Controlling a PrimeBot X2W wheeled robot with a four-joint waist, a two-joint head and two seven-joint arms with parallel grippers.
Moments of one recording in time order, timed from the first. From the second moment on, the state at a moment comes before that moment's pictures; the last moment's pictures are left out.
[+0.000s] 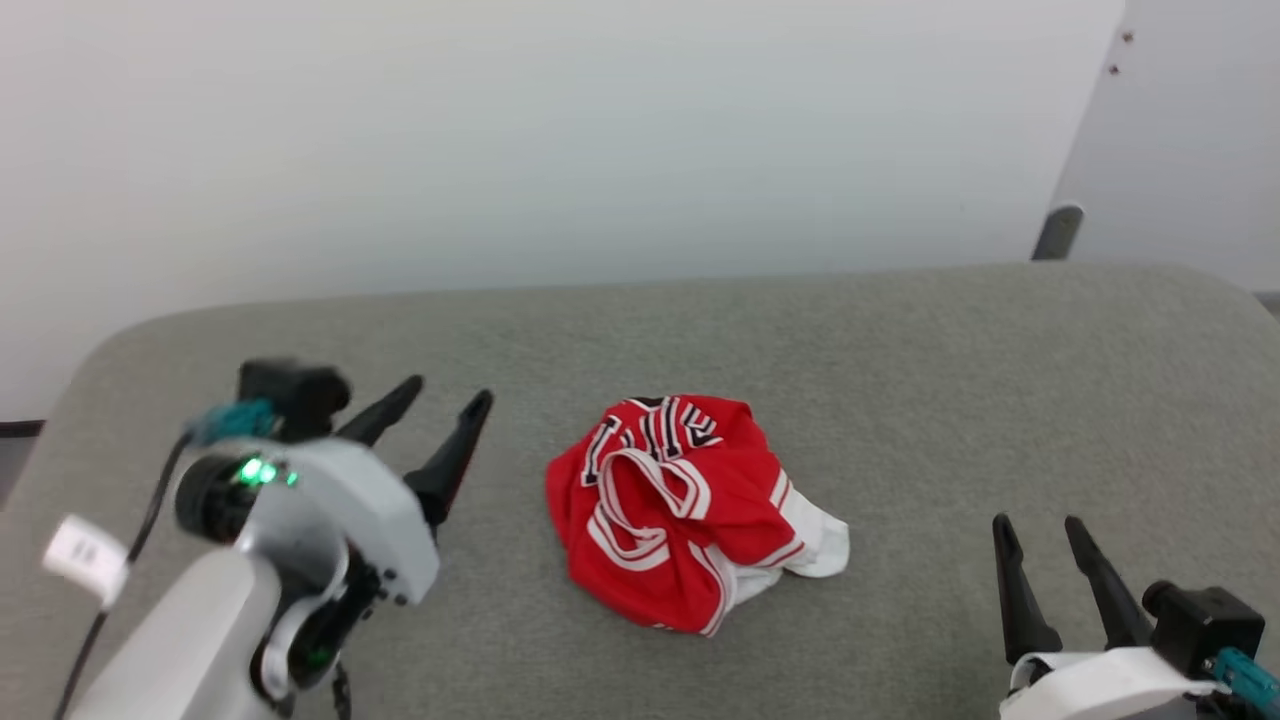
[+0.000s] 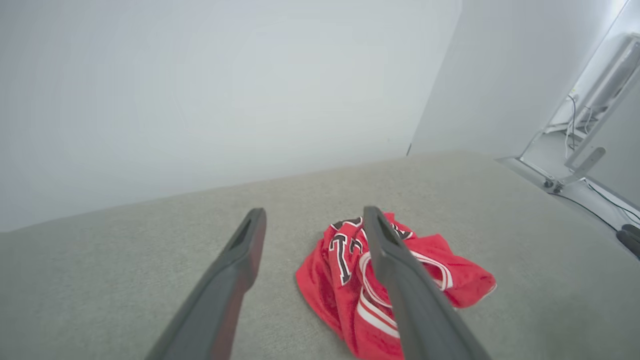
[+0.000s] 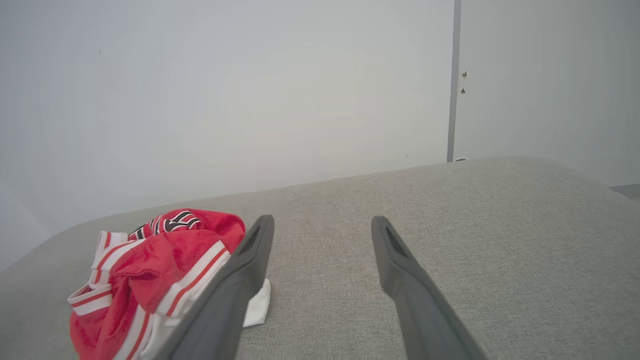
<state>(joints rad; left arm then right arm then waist) -0.44 0.53 -0.48 0.14 -0.80 0.00 0.19 -0.04 -0.05 -0.01 0.21 0.26 0.13 -0.18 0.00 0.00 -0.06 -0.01</state>
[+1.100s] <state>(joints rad) 0.05 0.56 -0.21 0.07 -0.70 0.08 -0.26 0.07 -0.06 -0.08 0.21 0.26 0.13 -0.19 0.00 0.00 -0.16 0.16</state>
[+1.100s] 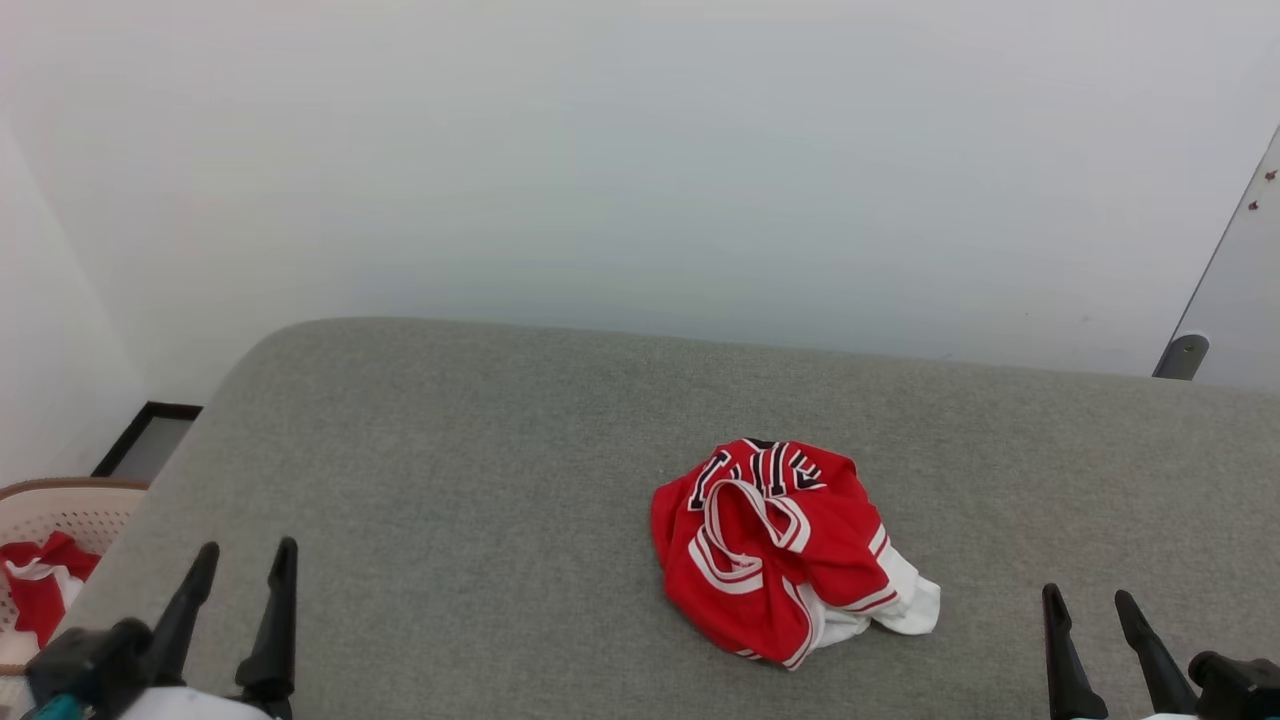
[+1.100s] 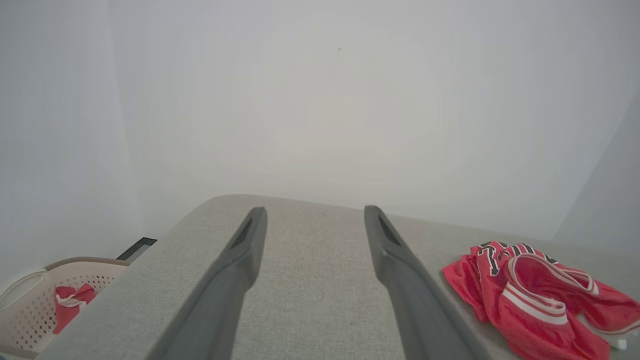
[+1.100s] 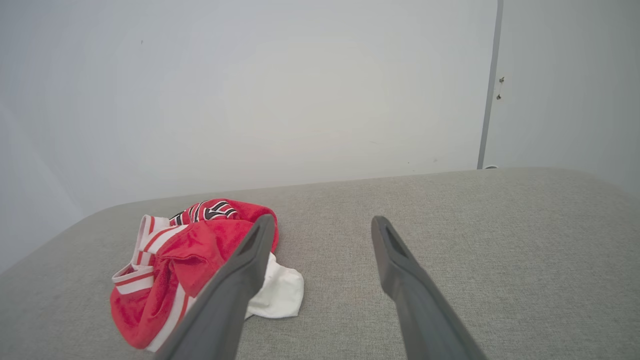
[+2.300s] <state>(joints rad) 0.05 0.43 -0.14 0.06 -0.61 -0.01 -0.26 -0.05 -0.11 -0.09 0.26 0.23 0.13 0.19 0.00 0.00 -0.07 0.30</state>
